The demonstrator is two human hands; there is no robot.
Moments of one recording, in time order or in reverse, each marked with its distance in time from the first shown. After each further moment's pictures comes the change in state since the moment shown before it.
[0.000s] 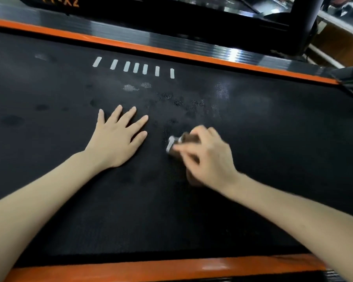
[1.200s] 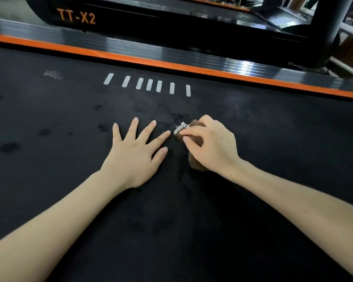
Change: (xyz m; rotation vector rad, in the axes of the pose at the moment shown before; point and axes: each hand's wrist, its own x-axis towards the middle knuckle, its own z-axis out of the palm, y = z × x) left_hand 0.037 0.005 0.005 0.024 -0.036 -0.017; right_hand 0.092 0.033 0.045 0.017 -0.057 0.191
